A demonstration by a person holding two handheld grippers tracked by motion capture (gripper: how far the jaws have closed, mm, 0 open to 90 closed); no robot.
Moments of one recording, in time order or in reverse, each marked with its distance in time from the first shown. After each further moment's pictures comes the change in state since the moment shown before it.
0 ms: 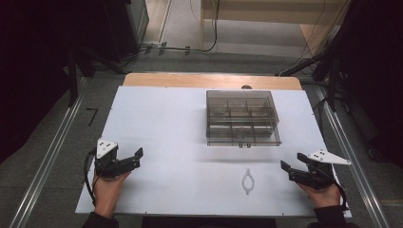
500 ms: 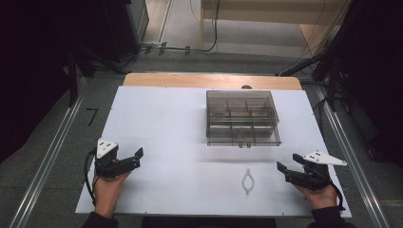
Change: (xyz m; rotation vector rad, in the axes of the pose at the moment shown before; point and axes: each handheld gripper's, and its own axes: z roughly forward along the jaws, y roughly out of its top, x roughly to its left) left arm 0.000 0.000 0.000 0.002 -0.004 -0.001; right arm 0.010 0.001 0.001 0.001 0.024 -0.013
